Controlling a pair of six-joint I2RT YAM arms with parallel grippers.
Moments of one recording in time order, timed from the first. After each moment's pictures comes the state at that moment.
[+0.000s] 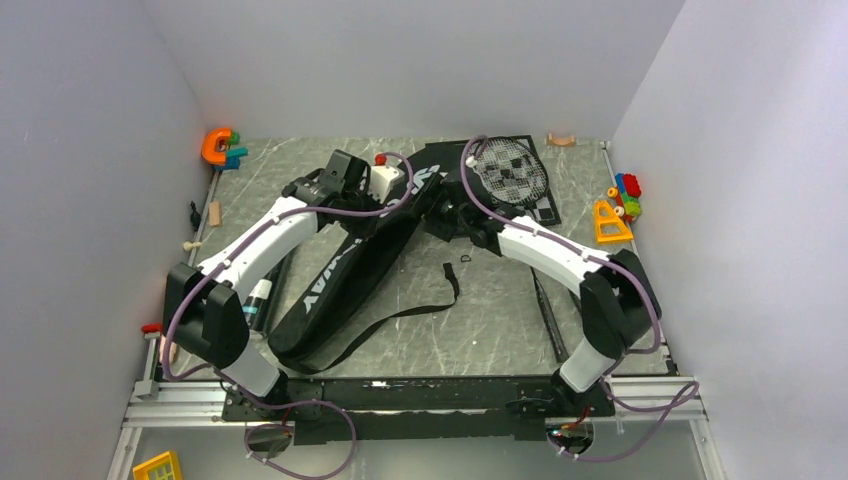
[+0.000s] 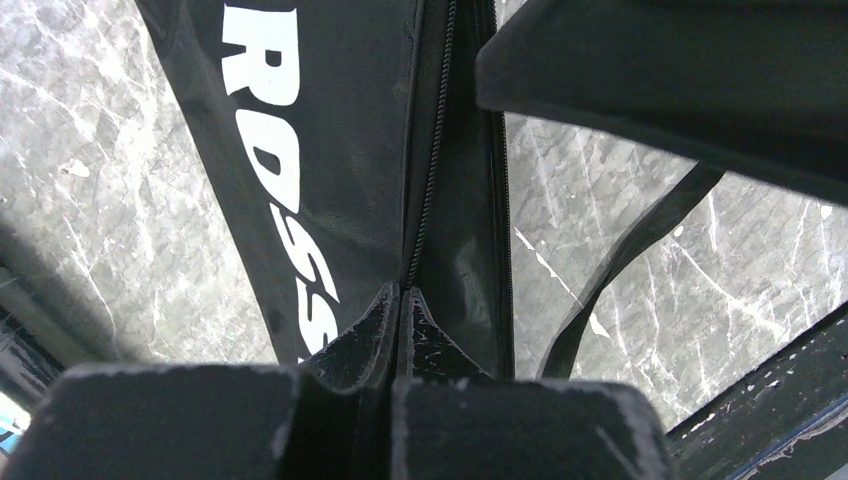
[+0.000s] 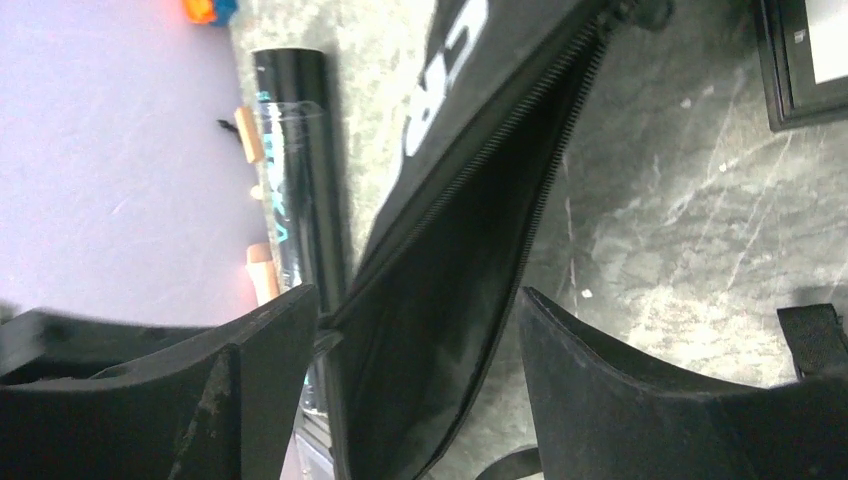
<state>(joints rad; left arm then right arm) -0.49 1.57 1.36 -0.72 0.19 0.16 0.64 1.61 1.18 -0.12 -0.02 1.08</state>
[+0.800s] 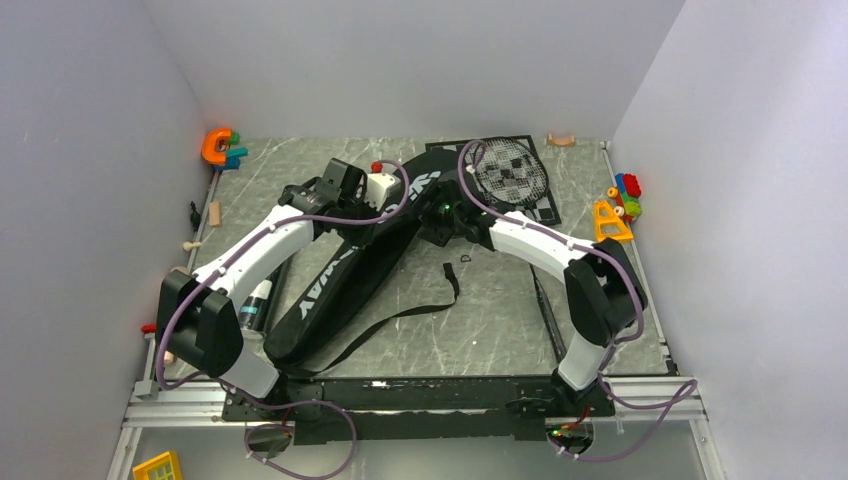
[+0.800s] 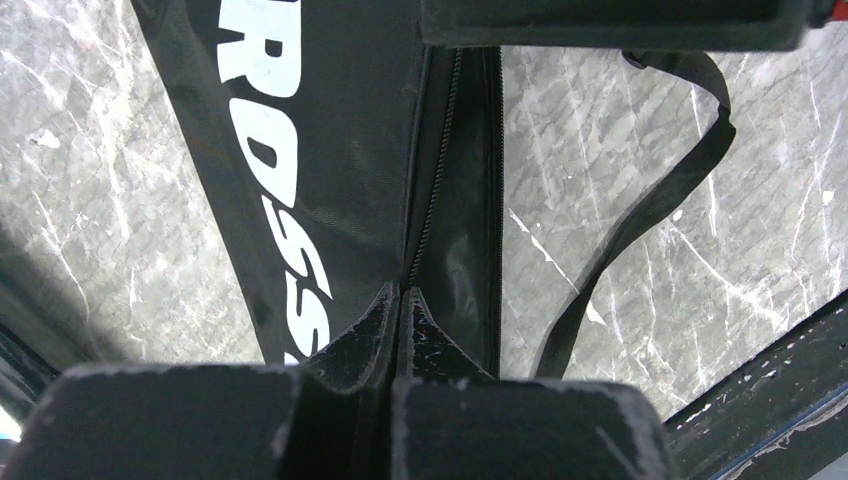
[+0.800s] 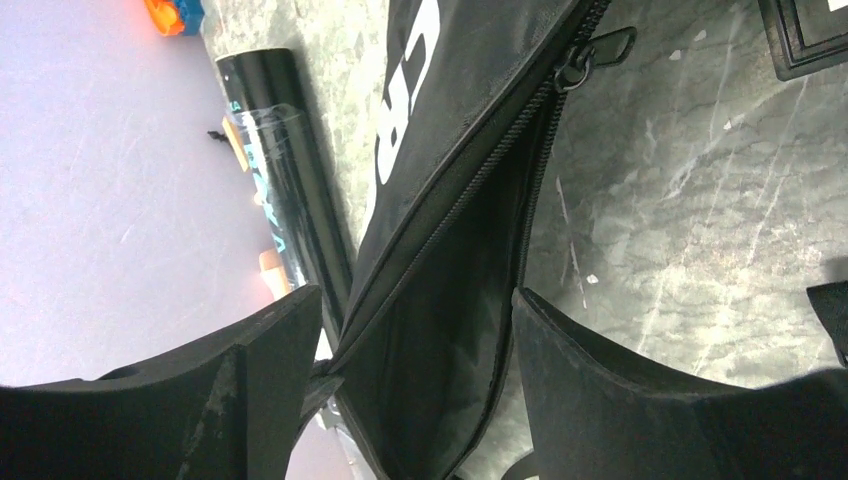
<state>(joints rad) -0.49 1.52 1.28 -0.69 0.19 0.14 0.63 1.73 1.22 -0.16 -0.08 1.22</state>
